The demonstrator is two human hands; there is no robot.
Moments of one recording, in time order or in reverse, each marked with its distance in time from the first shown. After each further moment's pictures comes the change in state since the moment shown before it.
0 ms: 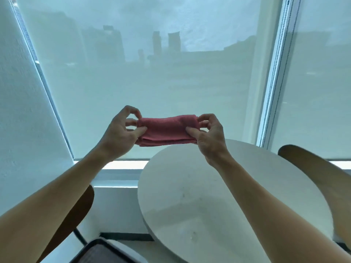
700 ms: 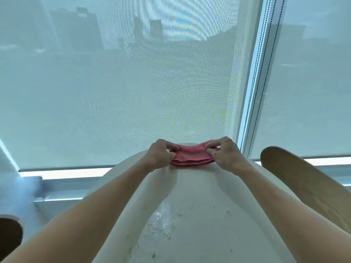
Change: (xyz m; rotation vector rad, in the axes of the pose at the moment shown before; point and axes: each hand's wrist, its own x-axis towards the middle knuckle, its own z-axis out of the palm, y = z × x) left_hand 0.124 -0.090 0.242 0.244 -0.372 -0.216; right_hand 0.121 0.101 -0.154 -0.824 -0.063 0.120
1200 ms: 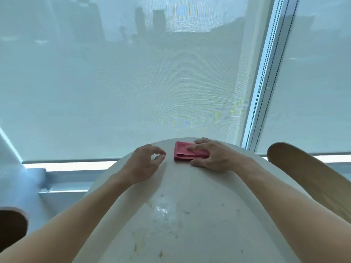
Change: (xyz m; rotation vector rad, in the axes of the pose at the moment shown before) left_hand -0.040 -0.043 -0.026 0.224 0.087 0.095; right_hand 0.021 0.007 0.026 -0.371 -0.449 -0.241
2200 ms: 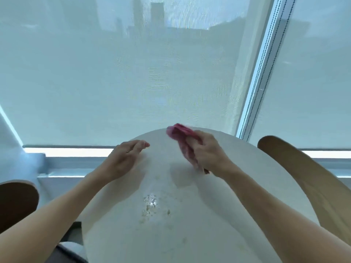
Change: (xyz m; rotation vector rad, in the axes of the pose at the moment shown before) left_hand -0.067 -0.035 -0.038 -0.325 -0.018 -0.070; right_hand -0.055 -0.087 0.033 0.850 0.297 -0.026
